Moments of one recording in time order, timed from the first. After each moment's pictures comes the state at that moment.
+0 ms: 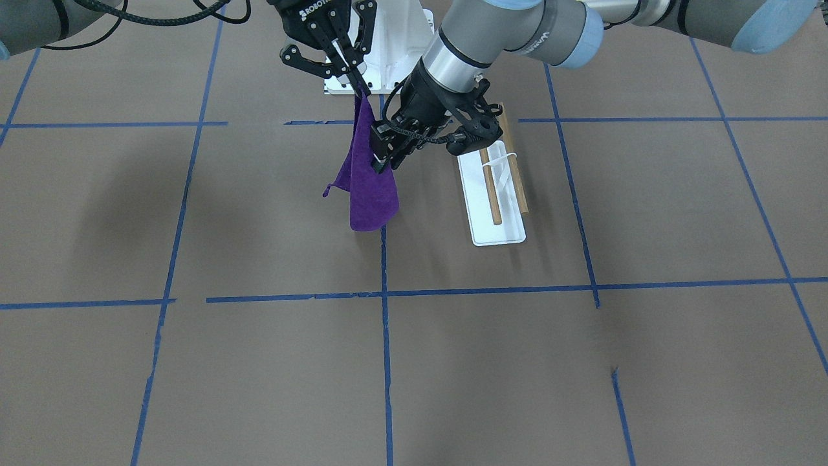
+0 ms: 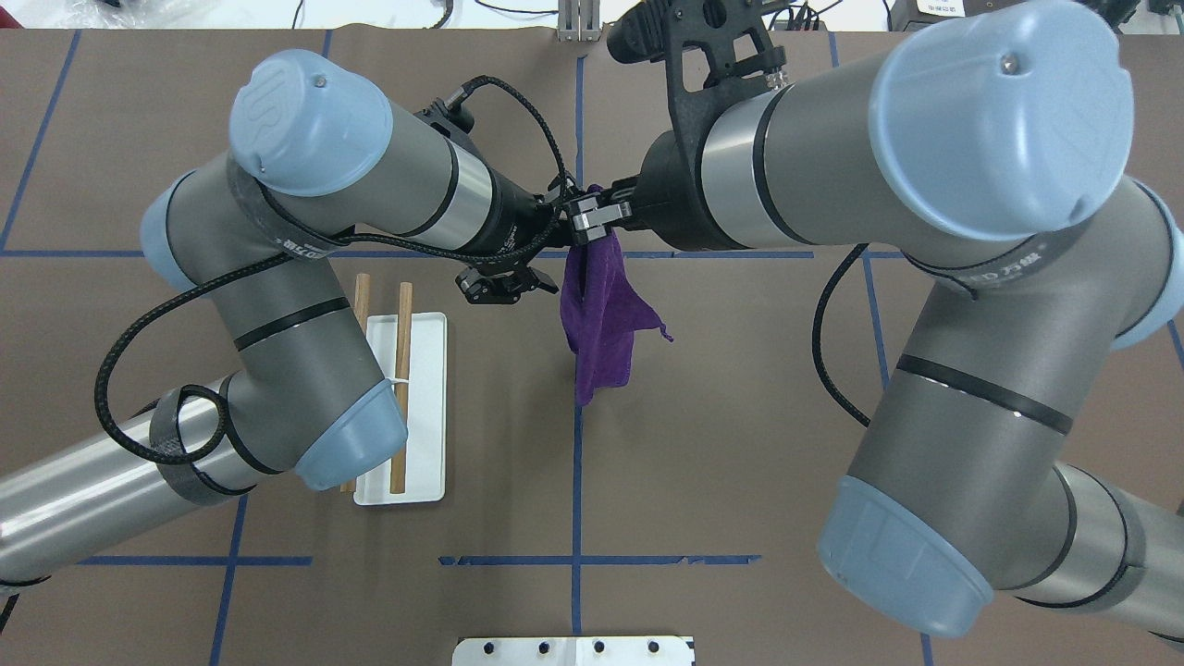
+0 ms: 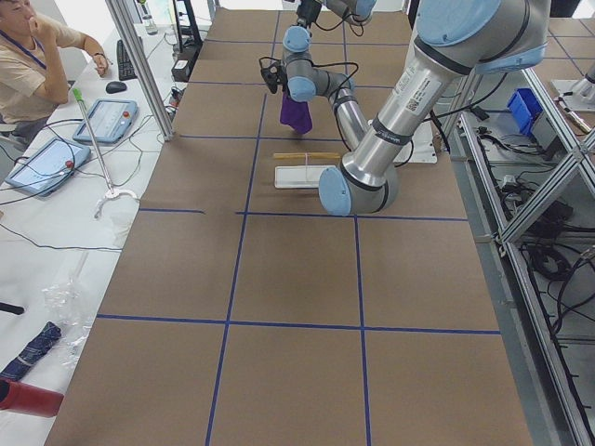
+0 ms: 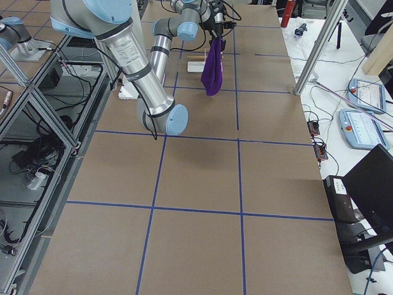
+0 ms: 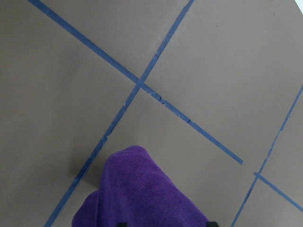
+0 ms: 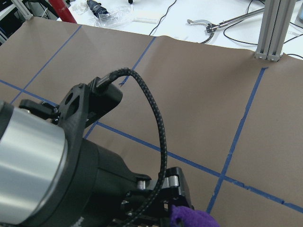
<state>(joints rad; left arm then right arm) -0.64 -2.30 -1.76 -1.90 -2.00 -1.93 0.60 -0.87 2.14 -1.55 1.74 0.87</state>
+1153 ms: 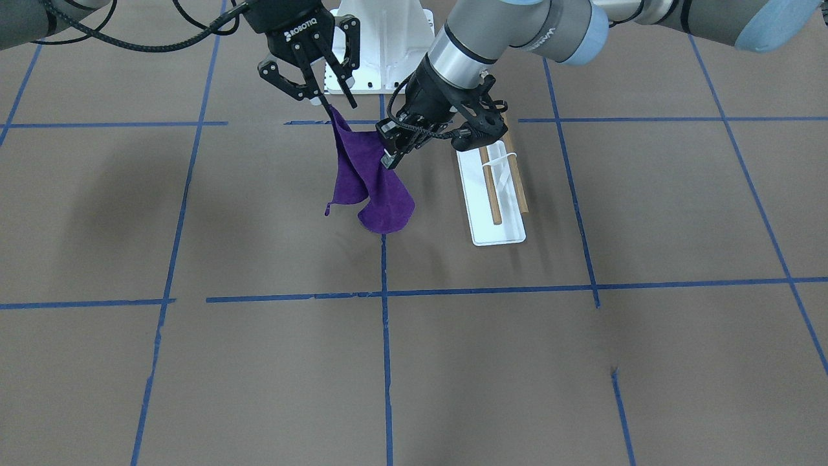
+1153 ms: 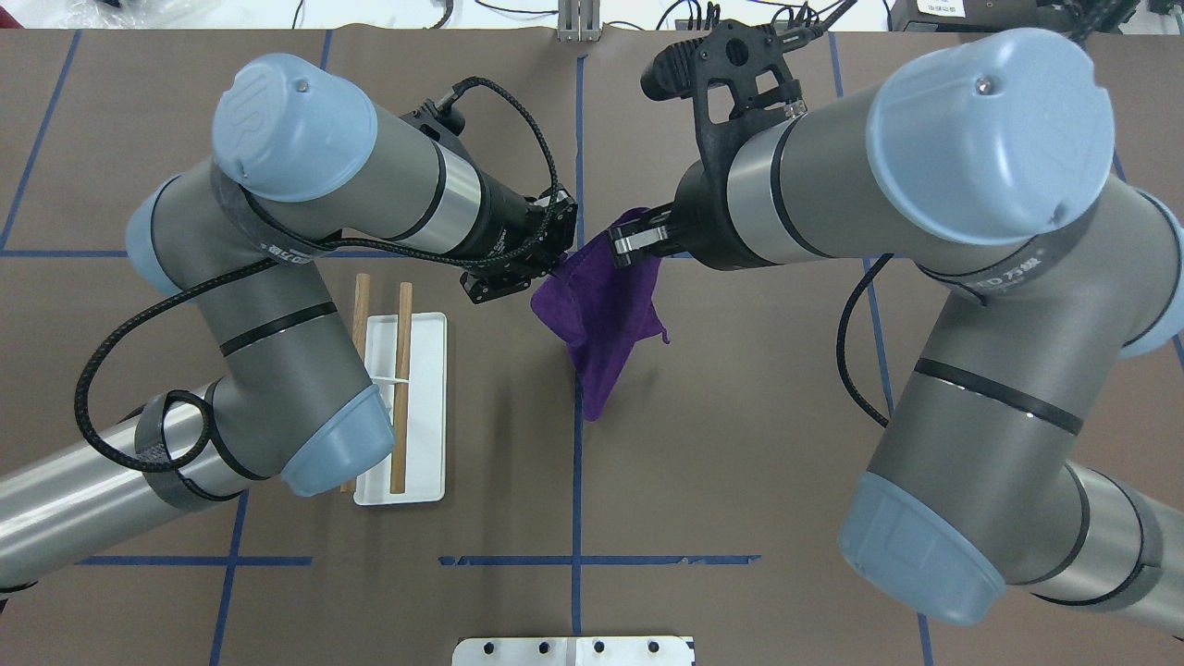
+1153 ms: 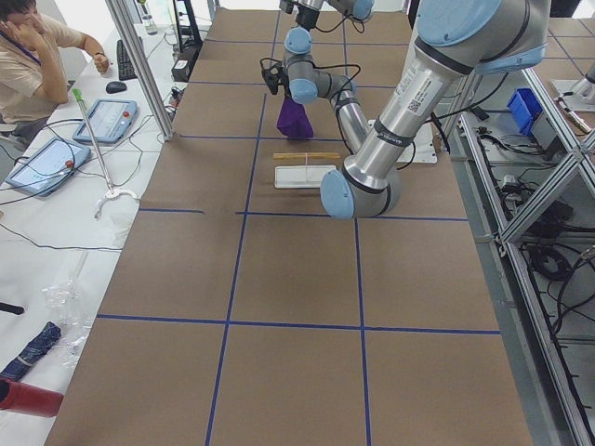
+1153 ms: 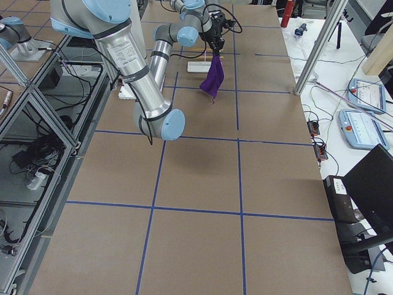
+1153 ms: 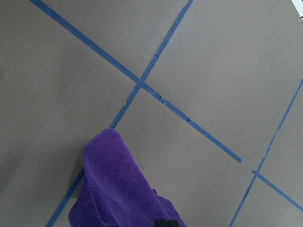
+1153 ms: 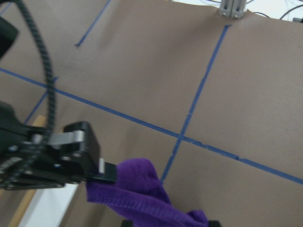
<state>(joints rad) -0.64 -2.25 -1.81 -1.90 -2.00 -1.89 0.63 -0.94 2.14 -1.69 1.80 0.85</state>
